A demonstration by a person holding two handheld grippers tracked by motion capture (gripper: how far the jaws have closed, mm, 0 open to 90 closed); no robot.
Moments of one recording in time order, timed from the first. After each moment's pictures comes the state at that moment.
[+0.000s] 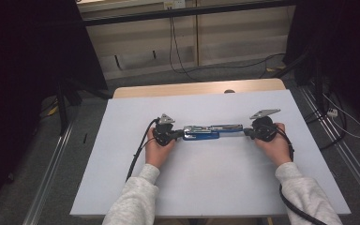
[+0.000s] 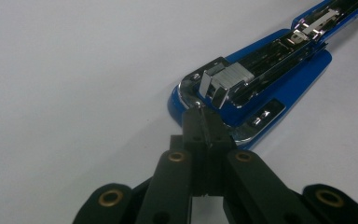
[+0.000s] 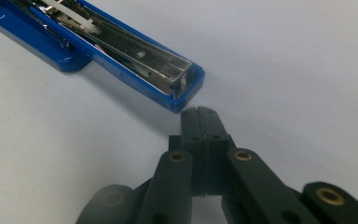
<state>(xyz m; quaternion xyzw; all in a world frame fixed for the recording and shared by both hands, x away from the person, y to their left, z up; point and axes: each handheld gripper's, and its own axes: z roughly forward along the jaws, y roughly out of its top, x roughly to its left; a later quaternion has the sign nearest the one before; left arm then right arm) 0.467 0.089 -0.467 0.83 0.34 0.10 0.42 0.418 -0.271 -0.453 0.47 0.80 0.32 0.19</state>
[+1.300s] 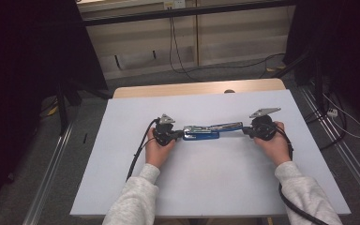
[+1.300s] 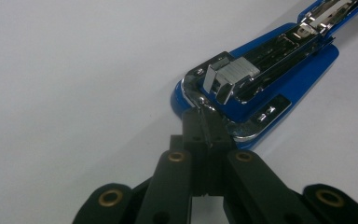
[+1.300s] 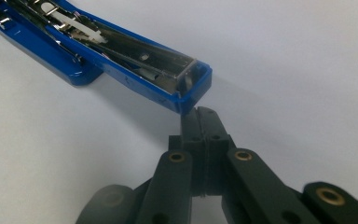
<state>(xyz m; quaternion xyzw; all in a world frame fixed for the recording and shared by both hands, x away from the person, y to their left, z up) 0.468 0.089 -0.468 0.84 0.34 0.11 0.41 0.419 -0.269 -0.449 0.46 0.80 0.34 0.19</state>
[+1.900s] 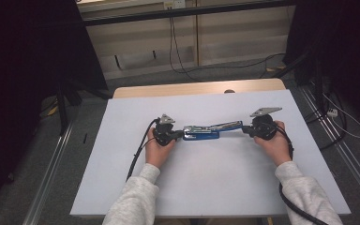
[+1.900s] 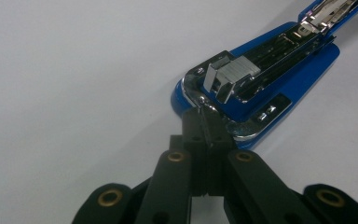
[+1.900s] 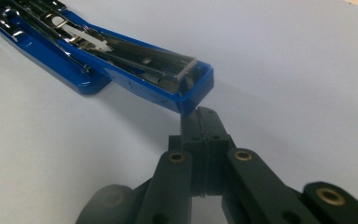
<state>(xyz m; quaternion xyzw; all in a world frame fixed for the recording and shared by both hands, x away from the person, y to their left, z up) 0.468 0.089 -0.469 0.84 0.34 0.11 0.41 0.418 -0.269 -0.445 0.46 0.79 0.35 0.19</state>
